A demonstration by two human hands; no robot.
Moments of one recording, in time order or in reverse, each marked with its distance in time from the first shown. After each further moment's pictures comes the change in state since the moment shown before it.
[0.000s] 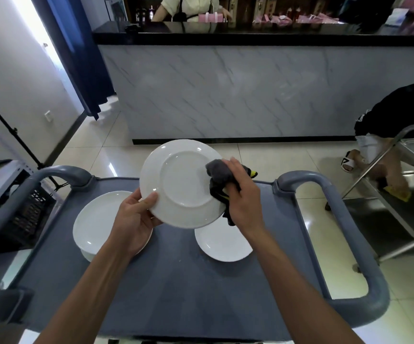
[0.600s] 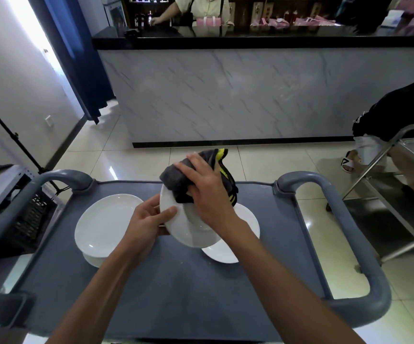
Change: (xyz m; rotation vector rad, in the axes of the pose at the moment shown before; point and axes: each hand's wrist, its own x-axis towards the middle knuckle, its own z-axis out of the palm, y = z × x) left_hand -0.012 -0.010 0.012 0.283 -0.118 0.050; right_hand 0.012 -0.034 0.049 -0.389 -0.212 -0.393
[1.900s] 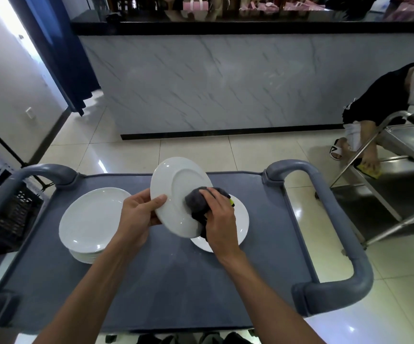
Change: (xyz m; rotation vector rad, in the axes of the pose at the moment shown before) left_hand 0.021 -0.021 0.008 -0.007 0.179 -0.078; right_hand -0.097 0.040 0.024 -0.033 0.195 0.362
